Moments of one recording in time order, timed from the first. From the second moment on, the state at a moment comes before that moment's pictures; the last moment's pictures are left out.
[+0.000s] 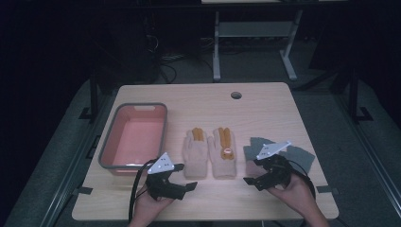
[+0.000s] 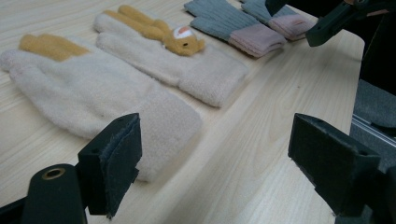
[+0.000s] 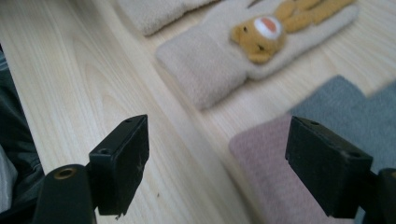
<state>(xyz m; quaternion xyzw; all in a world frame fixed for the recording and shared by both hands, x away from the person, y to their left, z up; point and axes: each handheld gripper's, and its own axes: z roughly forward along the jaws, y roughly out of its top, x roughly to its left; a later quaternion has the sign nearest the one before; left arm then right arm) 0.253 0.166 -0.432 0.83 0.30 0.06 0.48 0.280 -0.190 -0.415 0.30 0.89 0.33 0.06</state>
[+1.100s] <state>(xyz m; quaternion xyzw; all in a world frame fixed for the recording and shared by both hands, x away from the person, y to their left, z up) 0.251 0.166 -0.430 0.83 0.28 0.07 0.48 0.355 -0.128 -0.414 0.26 0.92 0.29 0.04</state>
